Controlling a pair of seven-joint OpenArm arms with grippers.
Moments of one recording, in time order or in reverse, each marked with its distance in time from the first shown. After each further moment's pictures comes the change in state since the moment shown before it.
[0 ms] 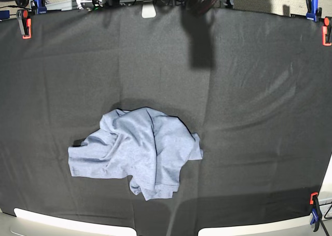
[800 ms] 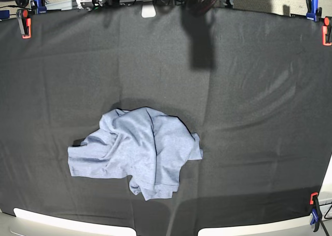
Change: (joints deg) left arm 0.0 0.0 0.0 0.2 0.0 0.0 0.0; right arm -1.3 0.1 0.0 0.0 -0.3 0.0 1.5
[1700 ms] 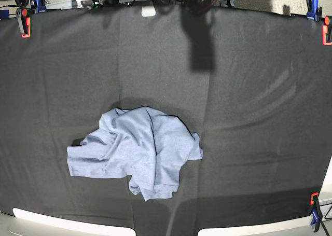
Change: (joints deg) left arm 0.0 0.0 0.0 0.7 0.0 0.0 -0.1; right arm -2.8 -0.4 -0.1 5.2 -4.3 0.0 -0.5
